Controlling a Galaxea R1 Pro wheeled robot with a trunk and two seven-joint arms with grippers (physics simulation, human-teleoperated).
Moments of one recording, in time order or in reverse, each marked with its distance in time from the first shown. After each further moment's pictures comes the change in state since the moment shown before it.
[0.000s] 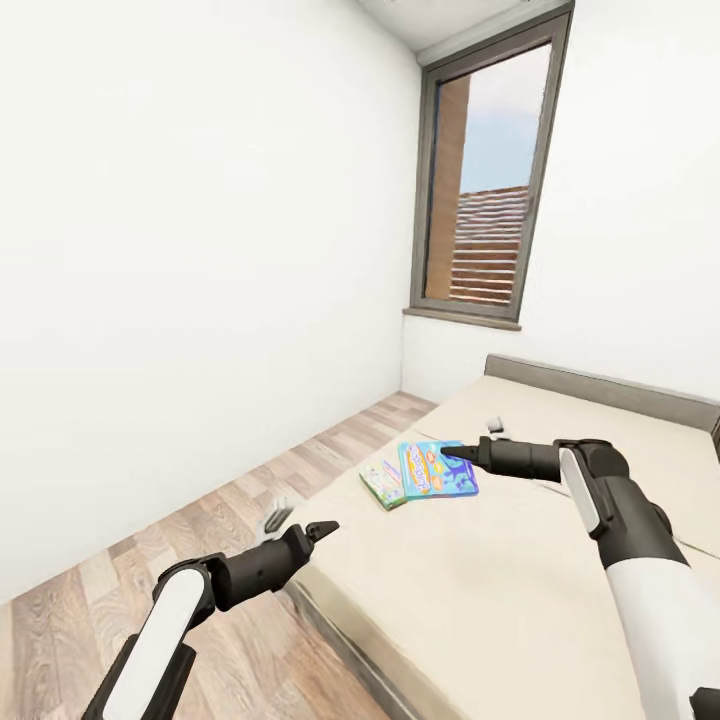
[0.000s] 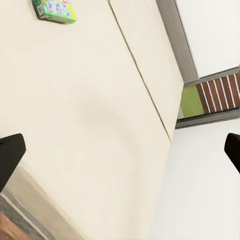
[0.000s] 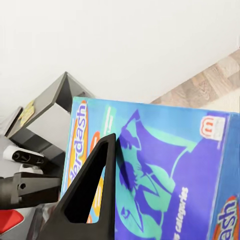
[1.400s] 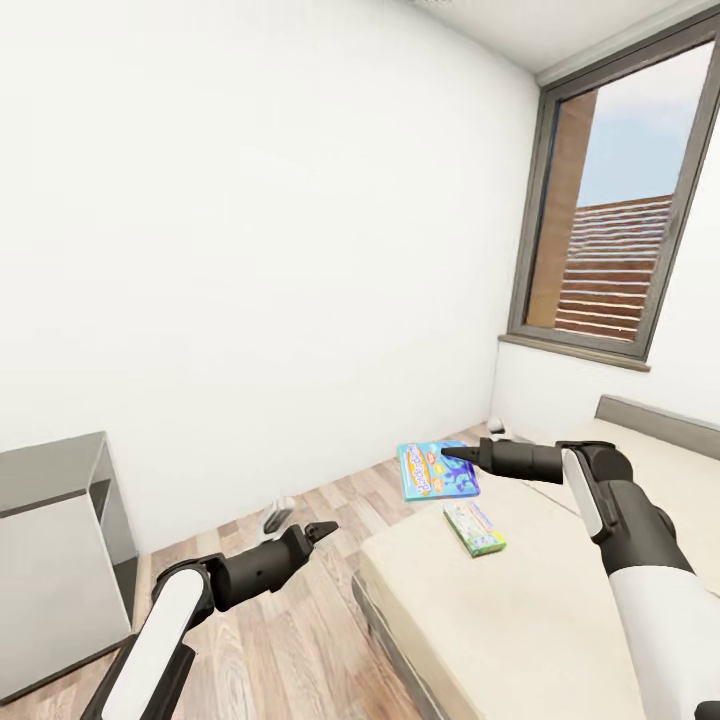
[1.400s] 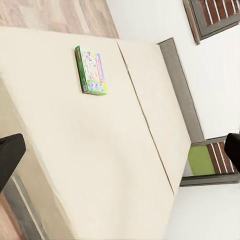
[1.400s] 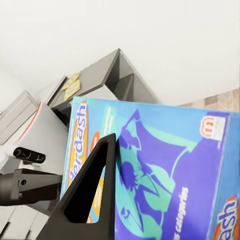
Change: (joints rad) left arm 0.000 0.004 0.000 0.002 0.000 0.000 0.001; right arm 0.024 0.000 -0.001 -0.052 0.002 -0.002 0.000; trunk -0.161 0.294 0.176
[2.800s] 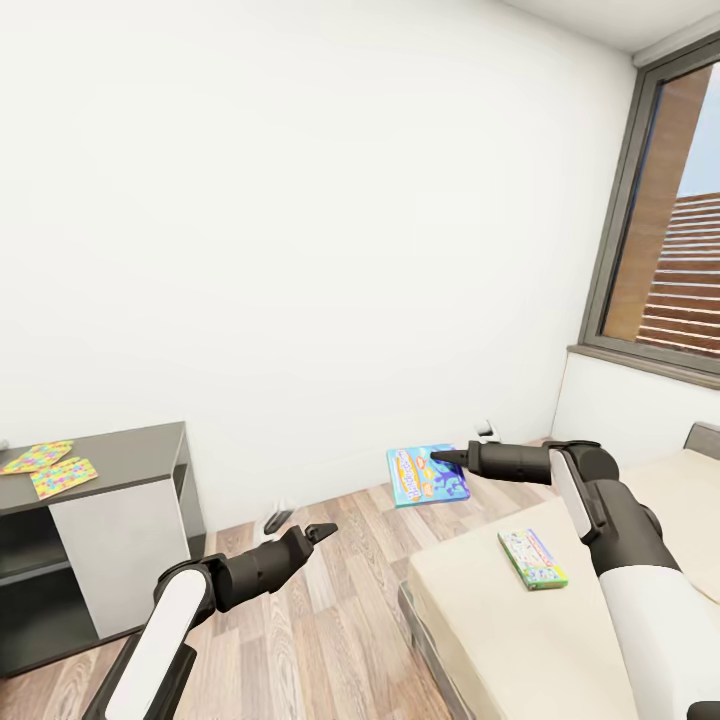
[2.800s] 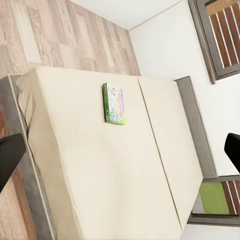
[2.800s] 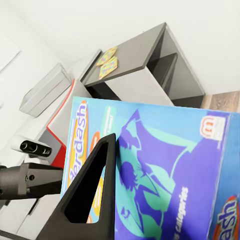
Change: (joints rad) left arm -0.001 -0.004 0.000 0.004 -0.035 0.000 0.001; right arm 0.000 0.020 0.040 -0.002 -0.001 0.001 0.000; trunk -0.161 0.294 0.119
